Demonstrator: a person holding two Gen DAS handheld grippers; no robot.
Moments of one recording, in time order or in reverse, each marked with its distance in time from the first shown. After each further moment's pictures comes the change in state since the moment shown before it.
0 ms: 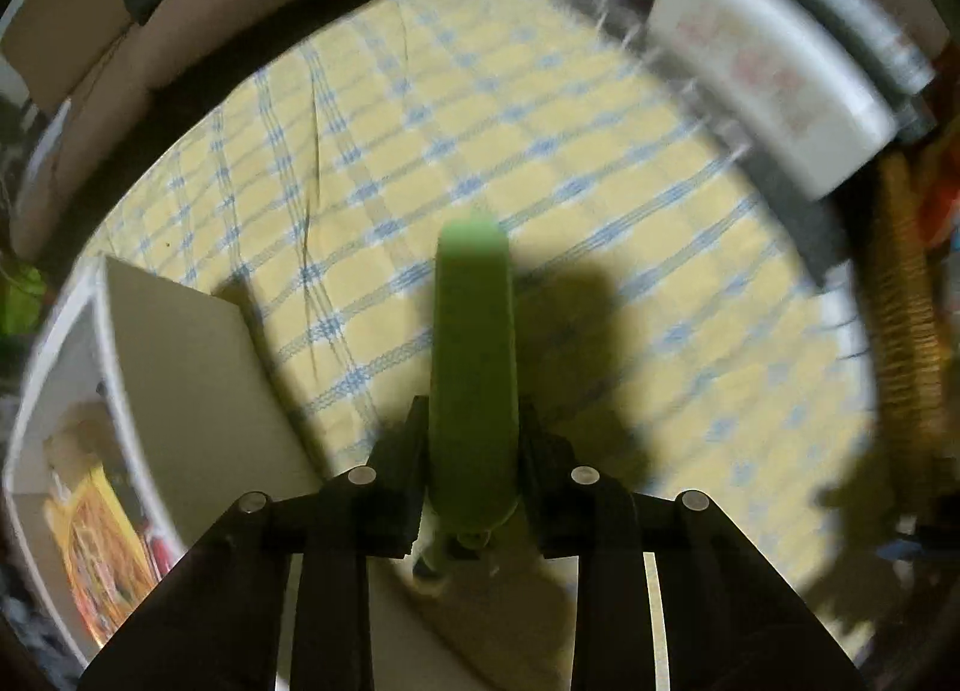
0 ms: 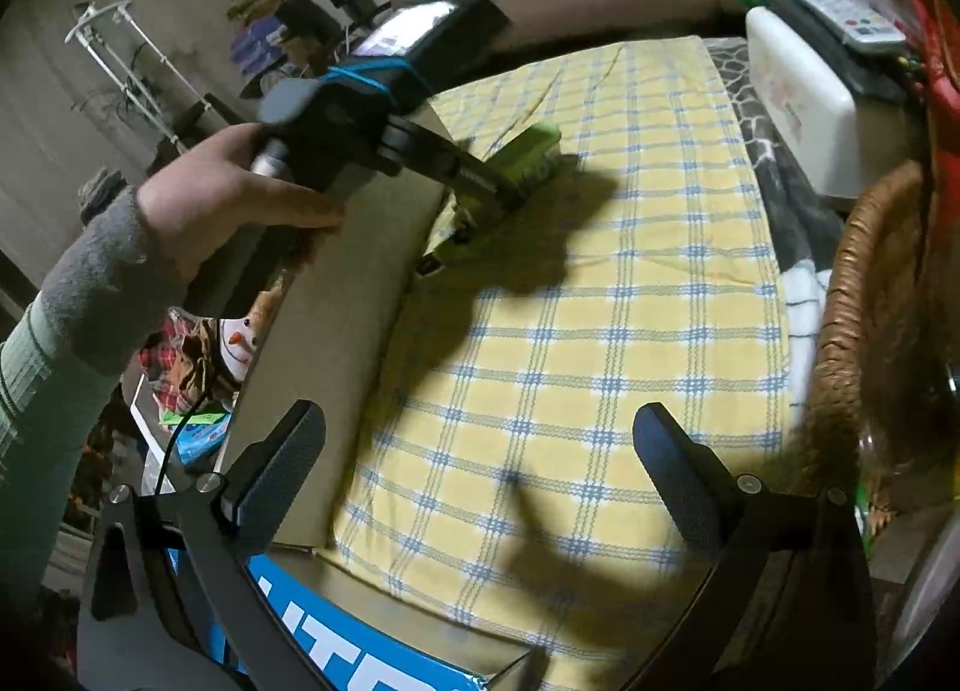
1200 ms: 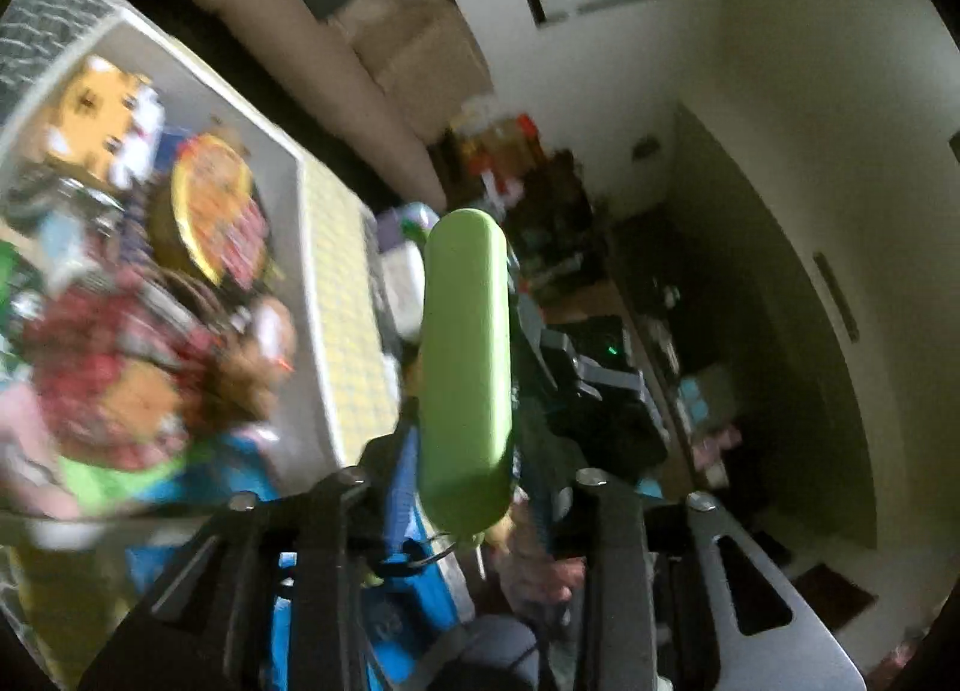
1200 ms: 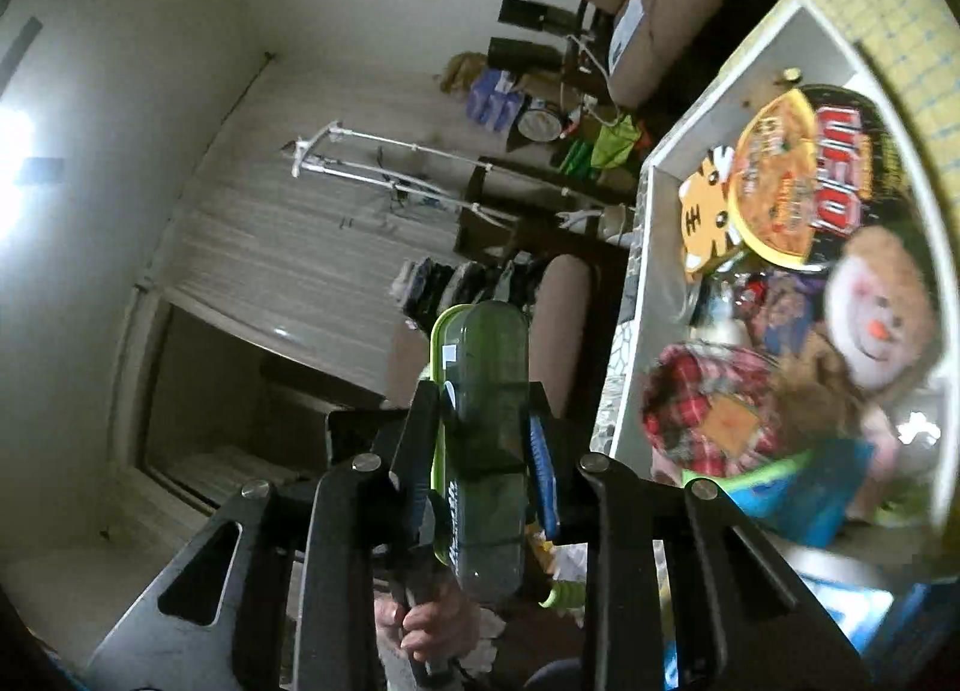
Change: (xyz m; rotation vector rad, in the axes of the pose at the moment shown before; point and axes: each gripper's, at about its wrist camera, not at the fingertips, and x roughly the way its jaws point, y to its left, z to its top) left arm -0.194 0.158 -0.363 -0.616 -0.663 -0.992; right arm 0.044 0.209 0.024 0.307 -0.063 0.846
